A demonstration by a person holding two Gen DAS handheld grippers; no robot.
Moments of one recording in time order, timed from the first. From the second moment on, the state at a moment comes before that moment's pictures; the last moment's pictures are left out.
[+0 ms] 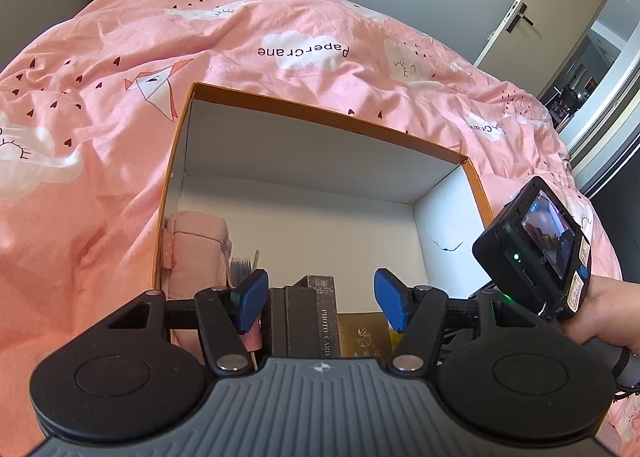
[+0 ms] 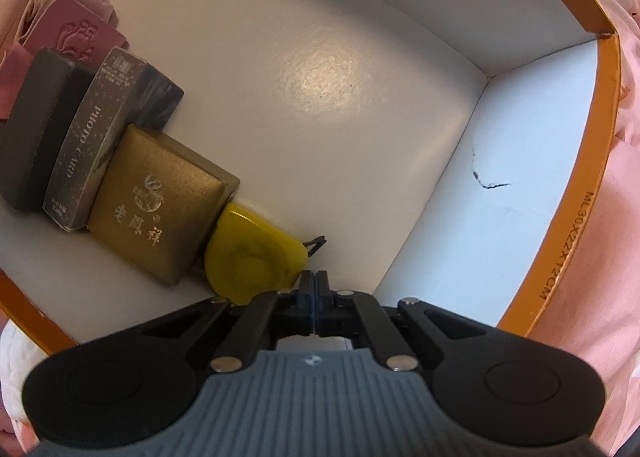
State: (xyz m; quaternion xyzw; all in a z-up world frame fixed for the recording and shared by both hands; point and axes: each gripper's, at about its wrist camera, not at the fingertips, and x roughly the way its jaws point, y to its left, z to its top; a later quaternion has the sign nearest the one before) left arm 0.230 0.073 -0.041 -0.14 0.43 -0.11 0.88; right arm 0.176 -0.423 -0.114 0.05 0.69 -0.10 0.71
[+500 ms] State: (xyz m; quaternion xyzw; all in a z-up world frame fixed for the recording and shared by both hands) left arm 0.165 0.042 -0.015 -0.13 0.41 -0.12 0.89; right arm 0.095 -0.395 -0.021 0.07 0.54 -0.14 0.83
